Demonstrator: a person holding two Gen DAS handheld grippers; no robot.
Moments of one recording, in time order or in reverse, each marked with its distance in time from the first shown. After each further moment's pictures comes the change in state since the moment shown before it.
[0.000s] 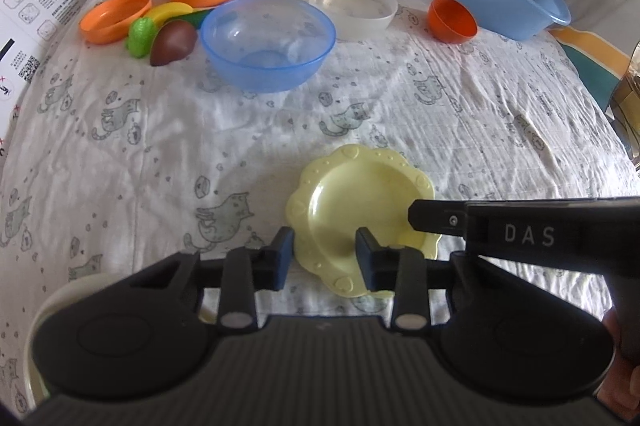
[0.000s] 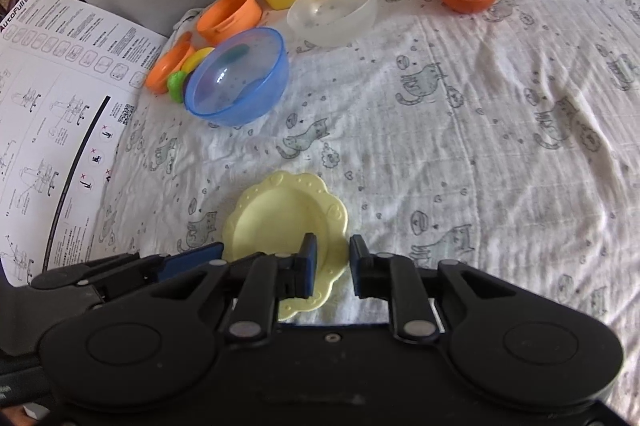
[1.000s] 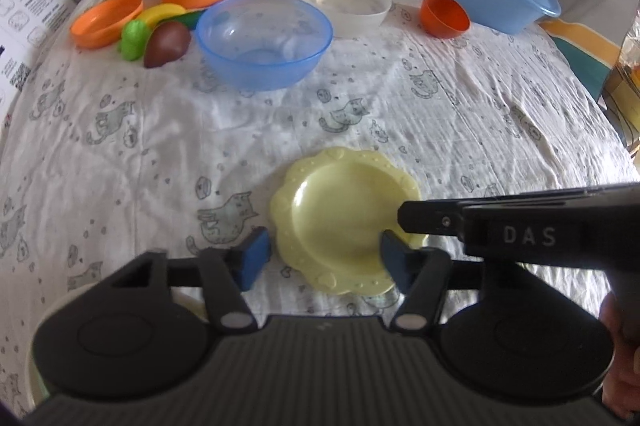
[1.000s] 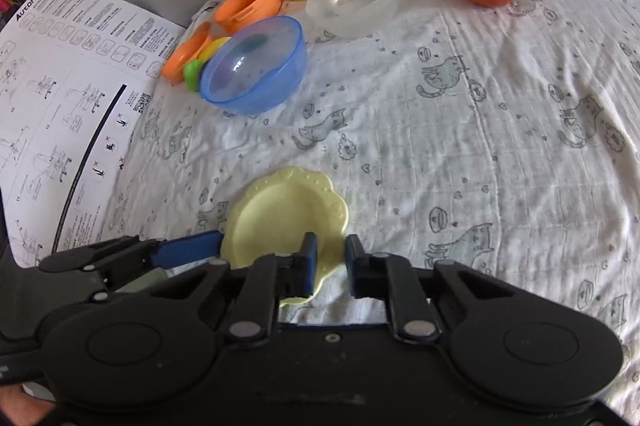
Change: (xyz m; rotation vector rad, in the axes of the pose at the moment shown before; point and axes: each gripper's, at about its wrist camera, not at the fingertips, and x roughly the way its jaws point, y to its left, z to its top) left arm 0.003 0.007 -0.003 0.047 -0.009 -0.027; right arm 0.013 0.005 -0.001 -0.032 0.014 0.054
